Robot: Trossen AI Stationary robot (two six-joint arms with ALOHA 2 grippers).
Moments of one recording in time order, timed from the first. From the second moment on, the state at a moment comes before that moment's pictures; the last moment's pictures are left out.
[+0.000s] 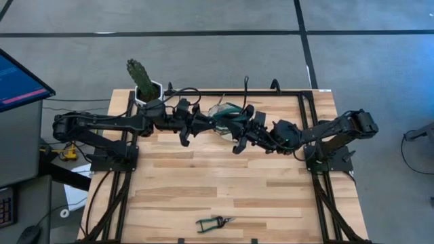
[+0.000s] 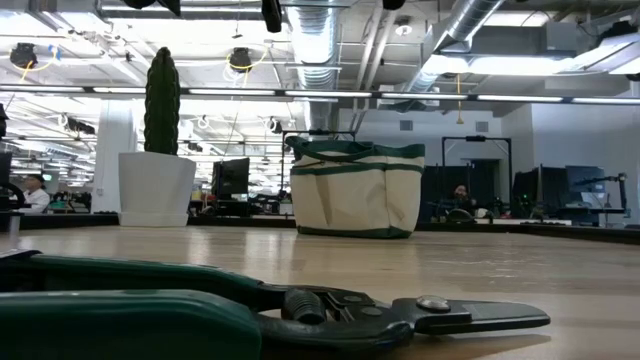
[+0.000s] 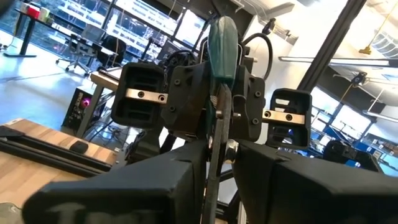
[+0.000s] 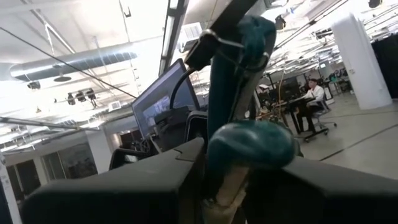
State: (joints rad) left arm 0.14 1.27 0.86 0.60 0.21 -0.51; right arm 0.17 1.48 0.96 0.98 0.47 0.15
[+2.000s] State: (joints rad) left arm 0.16 0.84 0.85 0.19 0.22 -0.37; right arm -0.28 1.38 1.13 -0.25 -0.26 0.00
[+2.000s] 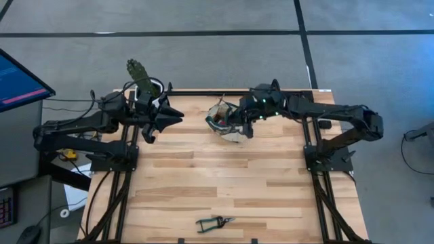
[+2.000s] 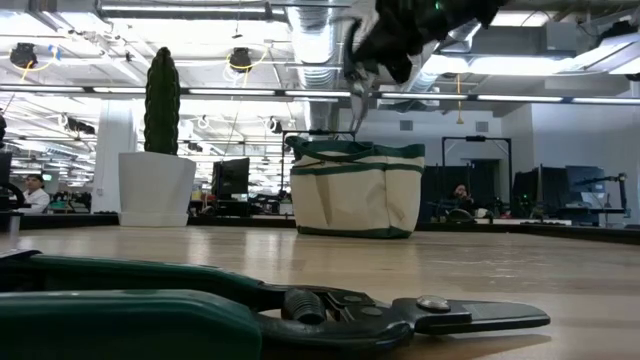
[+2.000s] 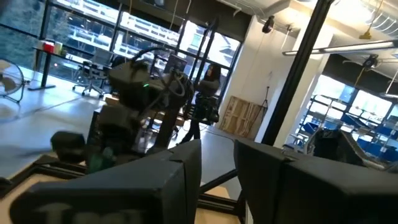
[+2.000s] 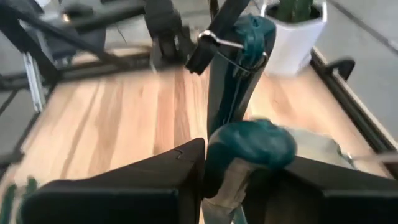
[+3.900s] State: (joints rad) left arm 0.16 0.84 0.85 0.18 0.20 -0.29; right arm -0.43 1.73 1.13 -0.29 -0.52 -0.36
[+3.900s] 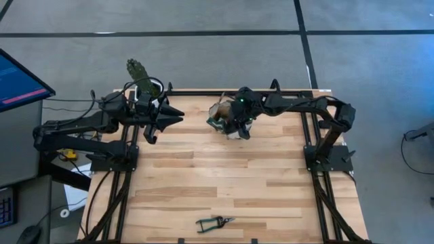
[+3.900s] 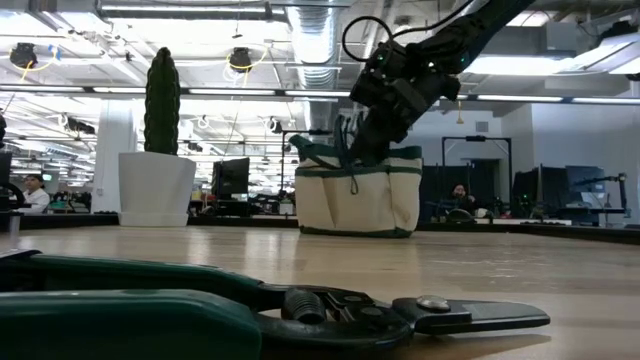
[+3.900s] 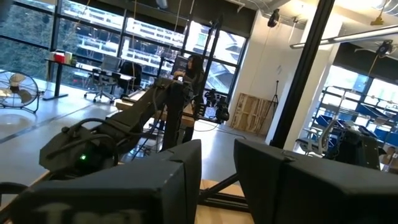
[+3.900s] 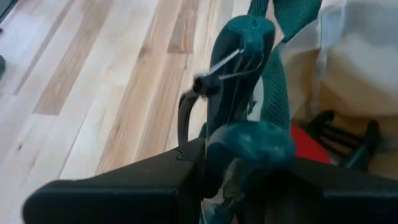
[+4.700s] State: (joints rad) left arm 0.16 0.84 0.85 0.18 0.20 -0.29; right arm -0.43 1.74 1.13 -0.27 -0.45 -0.31
